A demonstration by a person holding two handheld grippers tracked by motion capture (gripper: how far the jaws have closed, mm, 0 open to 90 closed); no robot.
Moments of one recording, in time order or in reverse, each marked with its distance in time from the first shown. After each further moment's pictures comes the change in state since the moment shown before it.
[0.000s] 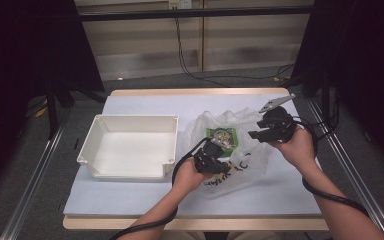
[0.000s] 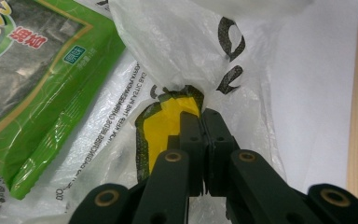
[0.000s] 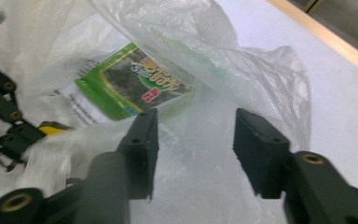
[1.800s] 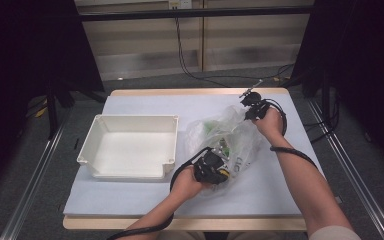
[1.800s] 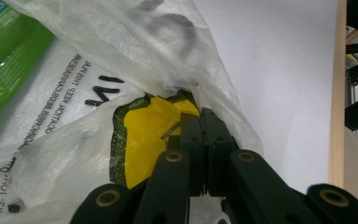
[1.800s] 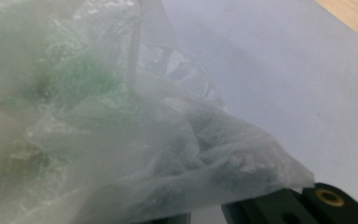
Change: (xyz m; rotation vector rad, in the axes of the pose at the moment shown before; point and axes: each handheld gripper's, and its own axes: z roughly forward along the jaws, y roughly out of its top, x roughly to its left) left arm -0.014 -0.018 0.012 0.021 -0.073 0.019; right arm -0.074 0.030 0.137 0.188 -0.029 0.071
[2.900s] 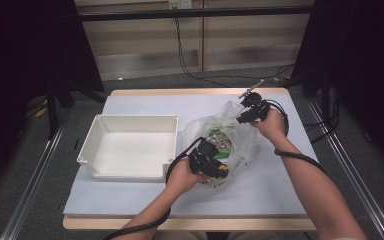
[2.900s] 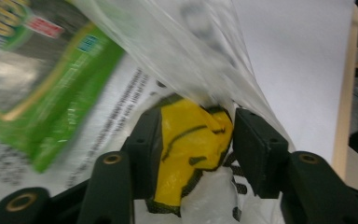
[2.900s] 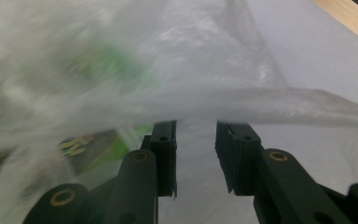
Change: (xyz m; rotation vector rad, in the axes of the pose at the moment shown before) left arm 0.013 0.012 -0.030 -0.014 0.085 -0.051; right arm 0.019 -0.003 -0.027 -0.049 0.071 -0.034
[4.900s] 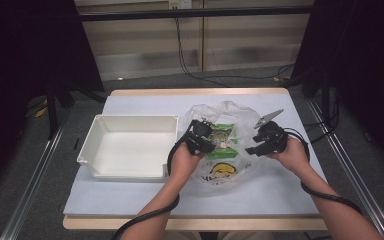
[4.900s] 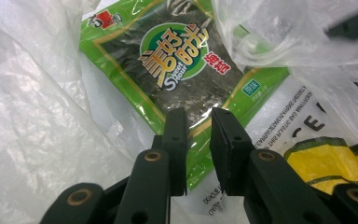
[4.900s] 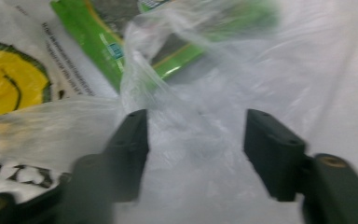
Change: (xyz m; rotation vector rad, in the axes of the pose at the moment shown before) left arm 0.039 0.022 -0.005 0.000 0.309 -0.190; right arm 0.041 -0.086 -0.035 -0.026 0.131 -0.110
